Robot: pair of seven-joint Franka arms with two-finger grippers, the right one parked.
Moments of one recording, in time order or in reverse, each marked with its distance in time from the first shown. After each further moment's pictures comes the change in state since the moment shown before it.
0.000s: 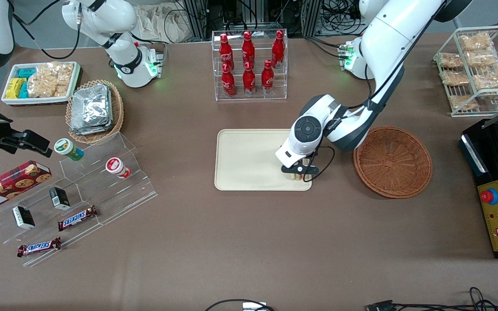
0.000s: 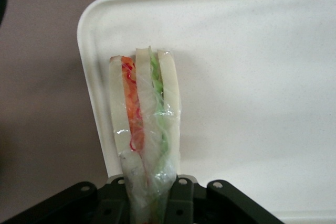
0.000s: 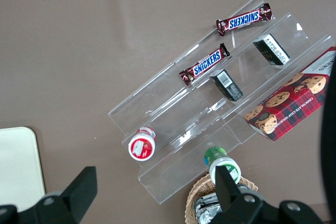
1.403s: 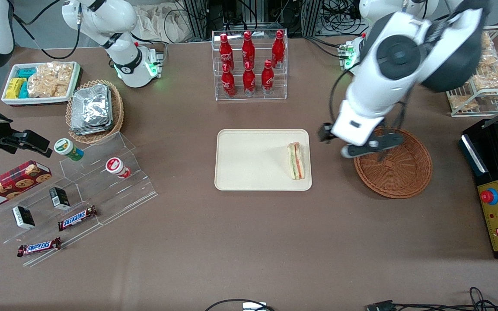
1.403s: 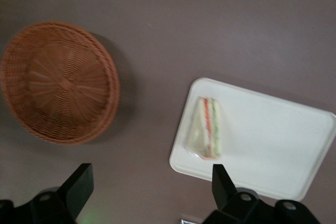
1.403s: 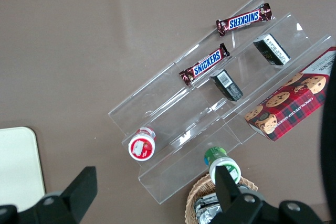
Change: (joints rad) arm 0.127 -0.387 0.093 0.341 -0.140 -0.574 -0.040
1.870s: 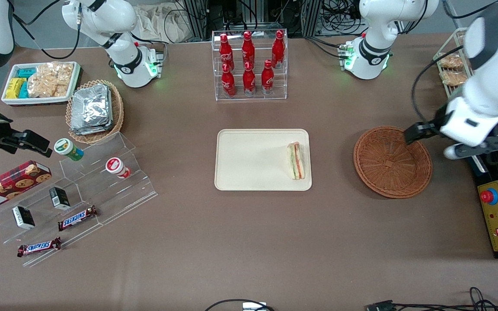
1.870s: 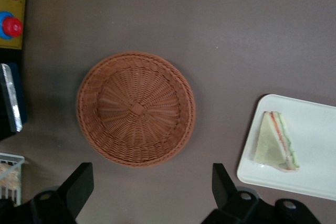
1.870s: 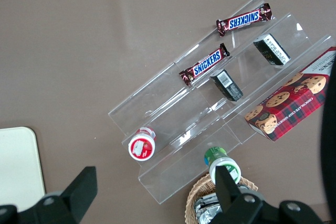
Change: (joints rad) arm -0.033 -0.142 0.393 -0.117 -0.067 0.010 0.462
